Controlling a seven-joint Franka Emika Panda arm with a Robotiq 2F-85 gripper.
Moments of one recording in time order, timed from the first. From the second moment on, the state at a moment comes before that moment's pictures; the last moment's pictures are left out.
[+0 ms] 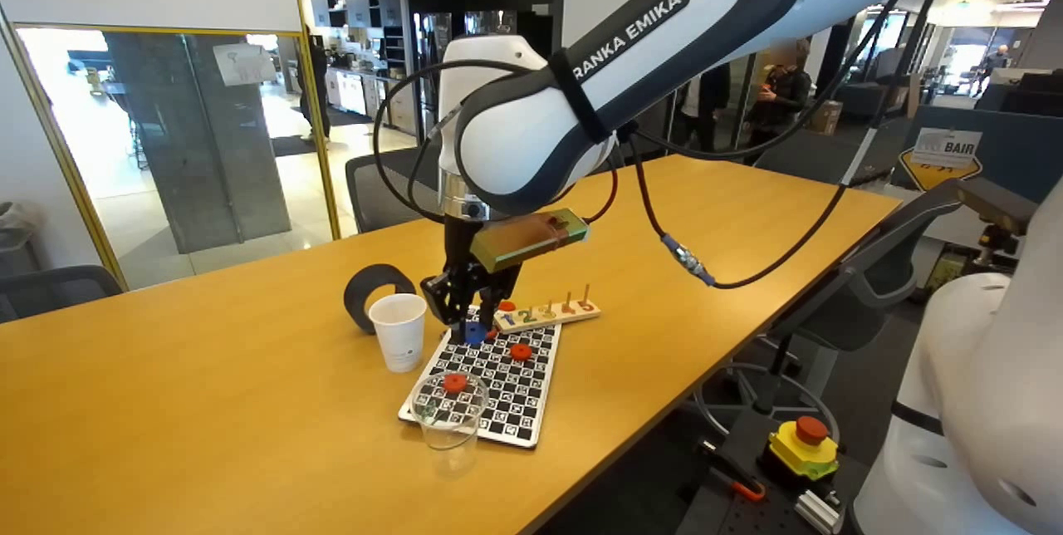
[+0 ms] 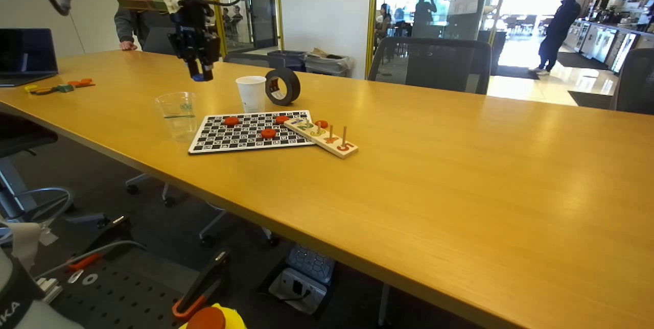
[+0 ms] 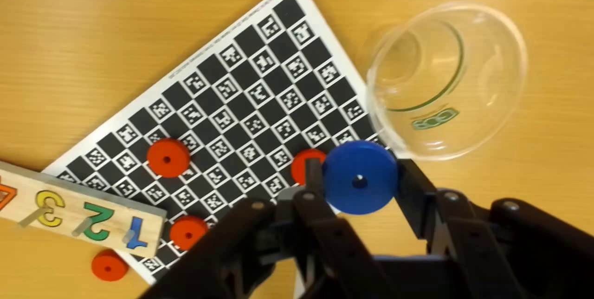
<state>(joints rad) 0.16 -0.13 0.15 -2.37 0.02 2.32 0.34</state>
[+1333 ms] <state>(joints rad) 0.19 -0.07 0.20 -2.37 0.09 2.31 0.26</state>
